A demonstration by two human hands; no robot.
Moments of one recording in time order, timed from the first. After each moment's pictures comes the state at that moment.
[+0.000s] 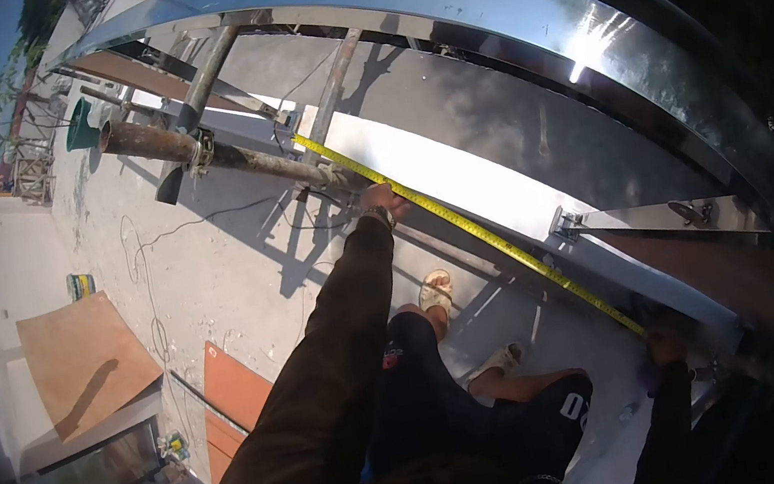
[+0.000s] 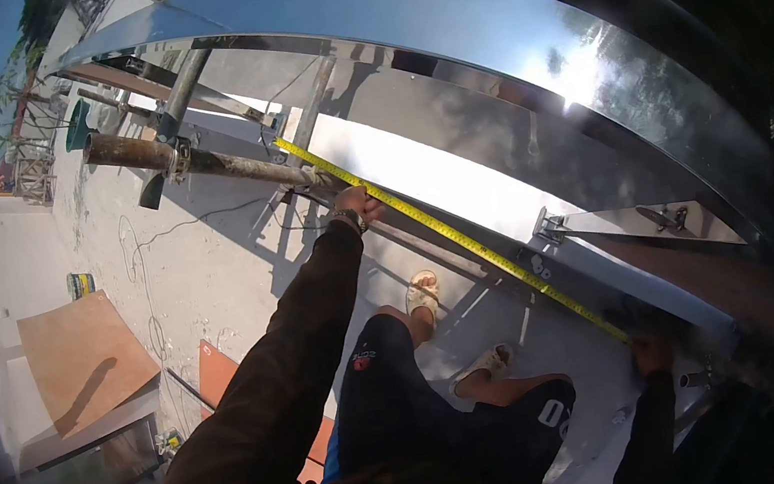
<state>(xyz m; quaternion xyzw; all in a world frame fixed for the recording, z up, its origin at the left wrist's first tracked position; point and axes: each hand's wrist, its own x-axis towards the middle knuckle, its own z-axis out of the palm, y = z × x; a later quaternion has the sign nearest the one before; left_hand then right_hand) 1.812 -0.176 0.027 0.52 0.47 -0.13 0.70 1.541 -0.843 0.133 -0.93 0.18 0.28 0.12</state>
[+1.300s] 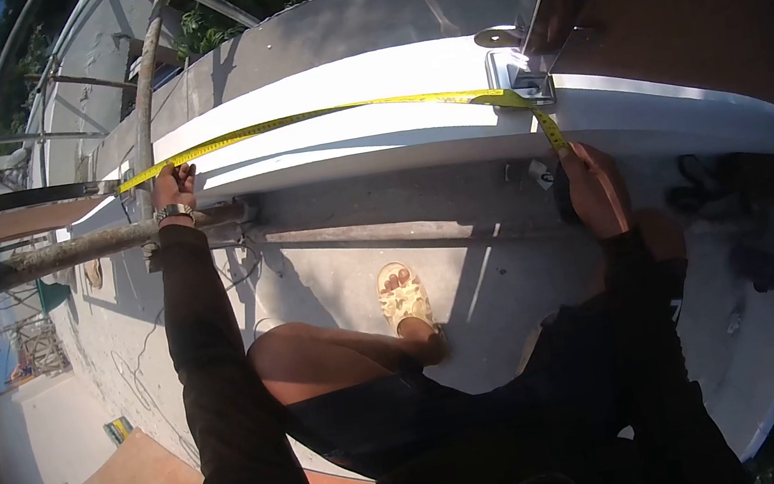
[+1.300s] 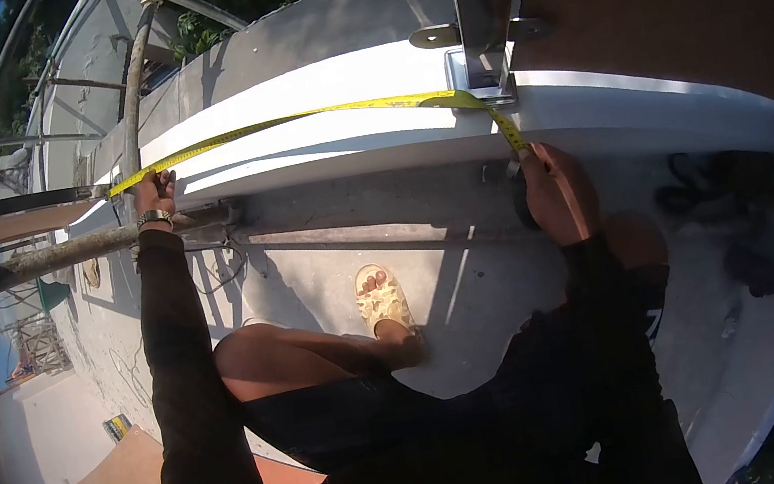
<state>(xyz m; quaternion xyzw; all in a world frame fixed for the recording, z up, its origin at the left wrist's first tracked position) 1.940 -0.023 -0.154 0.62 0.30 0.10 0.72 1.615 -0.652 -0.121 -0.82 0.27 0.06 0.49</state>
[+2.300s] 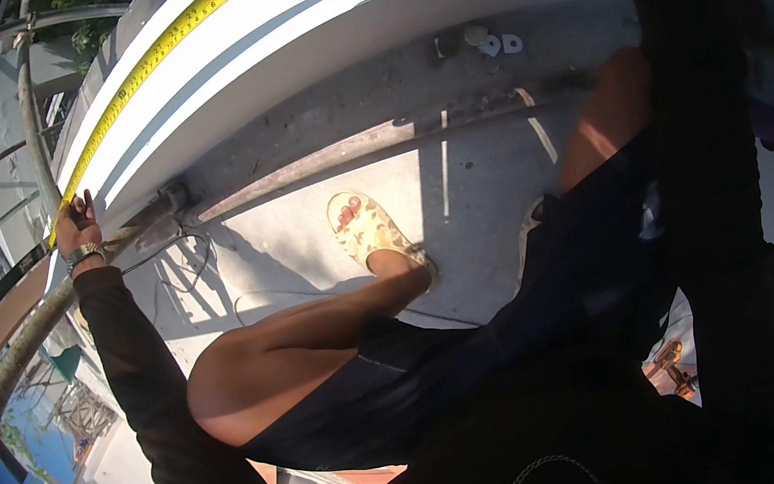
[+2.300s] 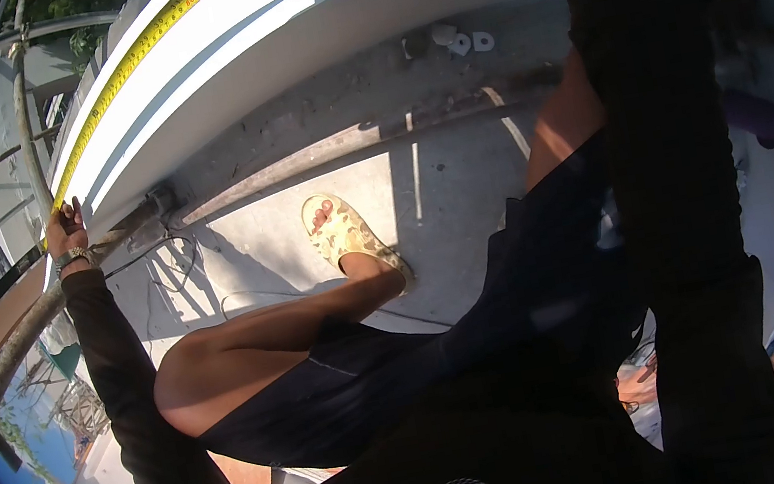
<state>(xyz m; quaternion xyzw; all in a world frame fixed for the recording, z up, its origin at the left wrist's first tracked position) 1.969 0.031 -0.144 0.68 0.23 0.02 0.69 1.656 -0.689 -0.067 -0.98 0.10 -0.18 0.07</state>
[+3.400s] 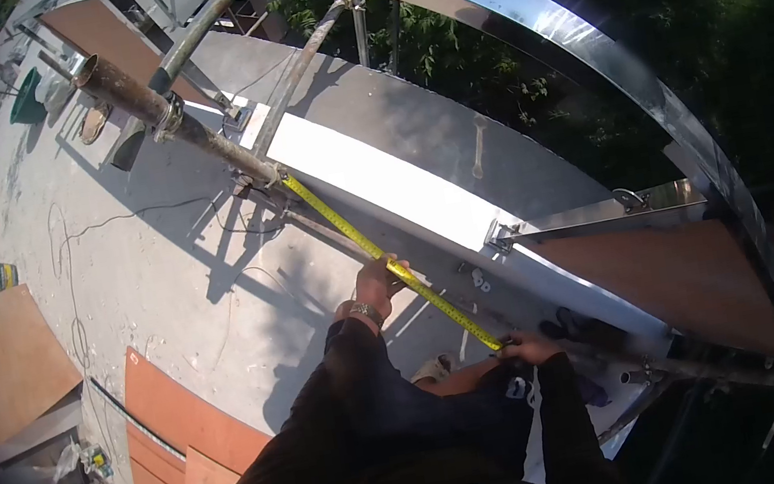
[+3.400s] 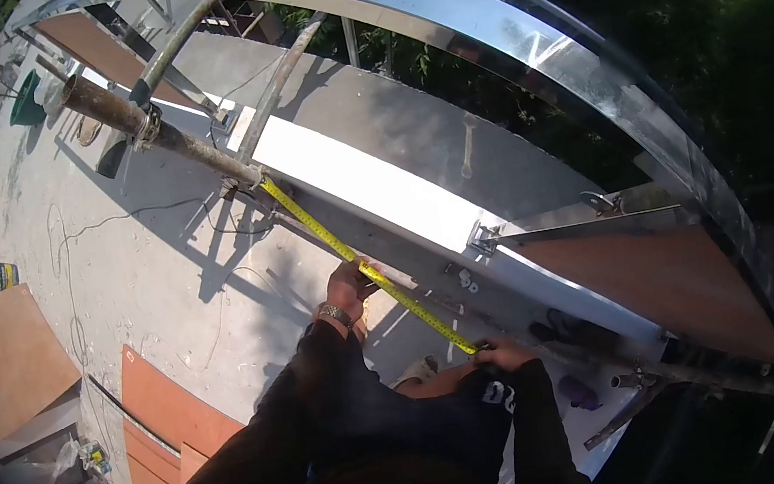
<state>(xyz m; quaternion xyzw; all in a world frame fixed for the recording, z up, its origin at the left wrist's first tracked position) 1.636 -0.293 0.089 0.37 0.39 -0.14 0.83 1.555 -0.669 0.120 -0.70 0.11 0.55 0.44</state>
